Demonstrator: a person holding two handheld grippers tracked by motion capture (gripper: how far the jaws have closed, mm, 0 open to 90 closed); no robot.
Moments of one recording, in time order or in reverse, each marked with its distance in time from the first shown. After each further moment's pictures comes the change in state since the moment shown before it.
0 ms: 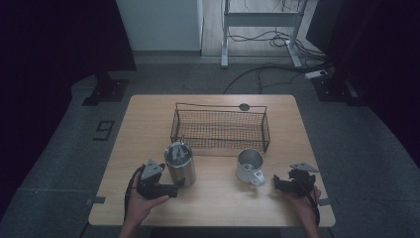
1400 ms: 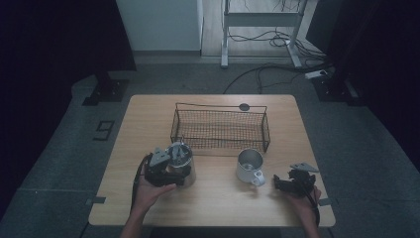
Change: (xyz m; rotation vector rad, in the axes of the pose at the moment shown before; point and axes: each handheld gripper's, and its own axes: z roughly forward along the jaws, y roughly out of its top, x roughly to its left) left arm 0.008 0.025 0.032 -0.019 0.022 0.005; right arm 0.000 0.000 0.000 -0.001 -0.002 0.001
